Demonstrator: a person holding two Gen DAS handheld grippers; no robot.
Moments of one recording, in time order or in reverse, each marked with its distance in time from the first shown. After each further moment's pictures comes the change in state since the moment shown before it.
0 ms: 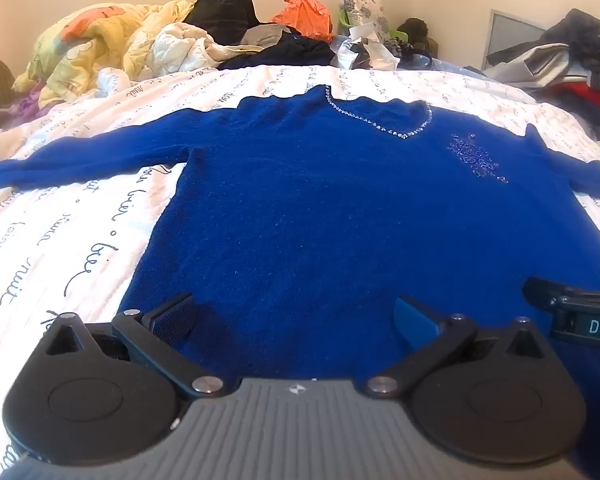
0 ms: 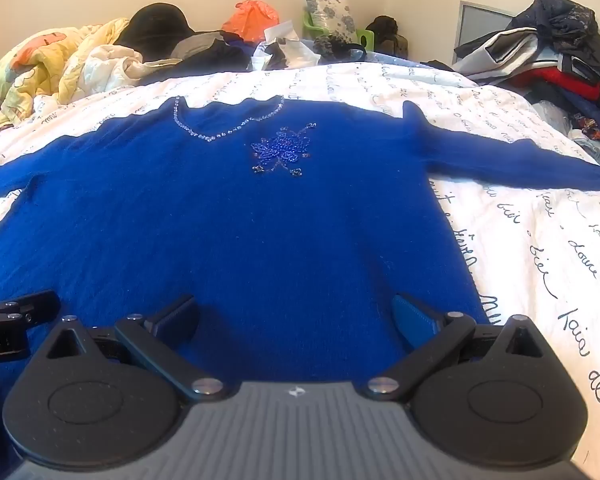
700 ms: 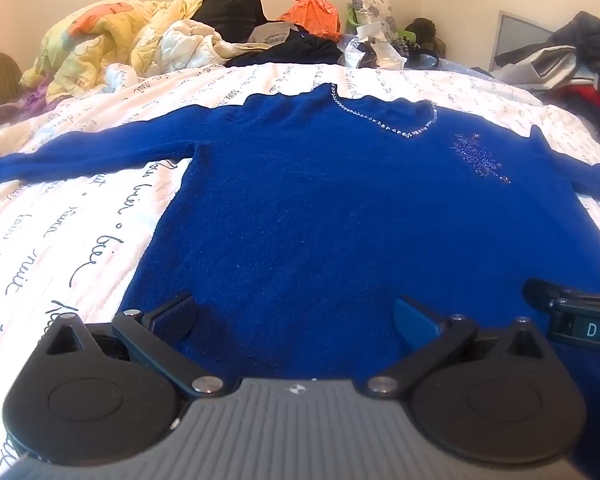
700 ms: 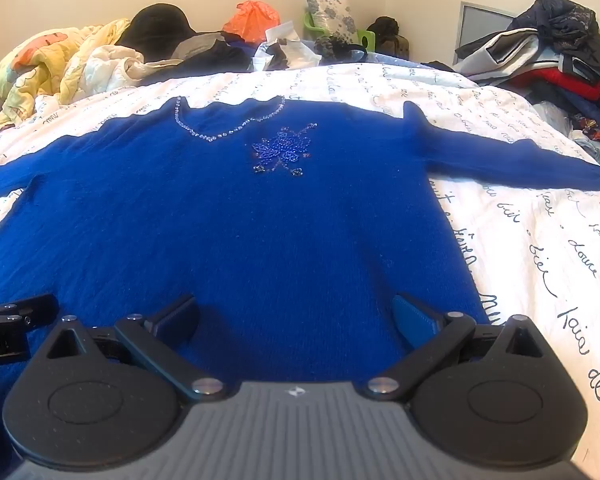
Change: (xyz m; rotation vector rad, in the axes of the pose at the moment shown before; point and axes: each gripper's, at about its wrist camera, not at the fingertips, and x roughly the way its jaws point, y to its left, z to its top) left arm -0.004 -0.001 -0.001 -0.010 -0.001 0.021; right arm -0.002 0.000 -0.001 -0.005 0.004 -0.003
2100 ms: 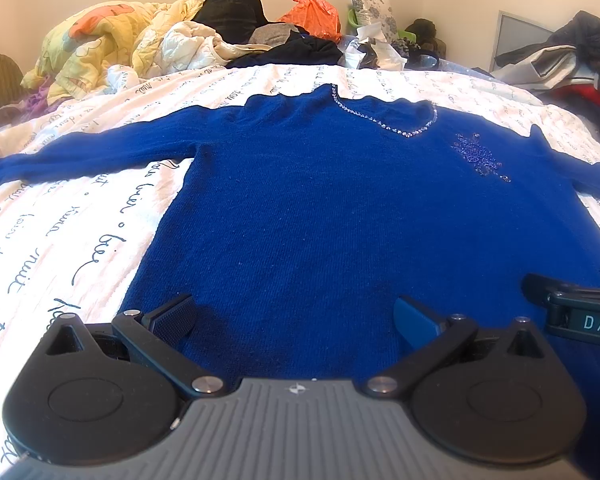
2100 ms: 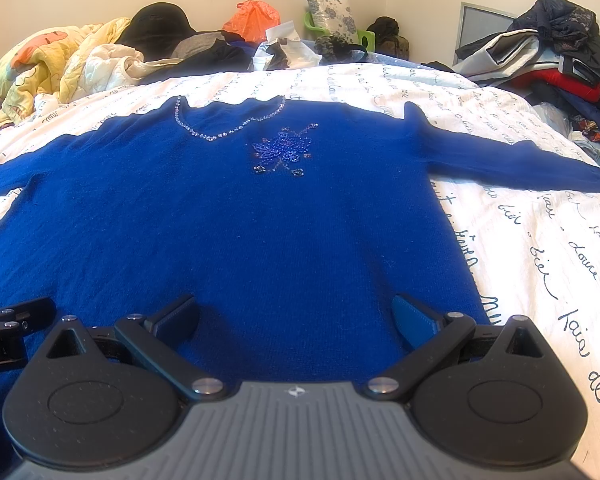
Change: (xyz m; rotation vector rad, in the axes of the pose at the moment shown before) left arm -0.002 0.001 0.000 0.001 -0.002 0.004; right arm -0.001 0.001 0.000 -0.003 0.000 -0.002
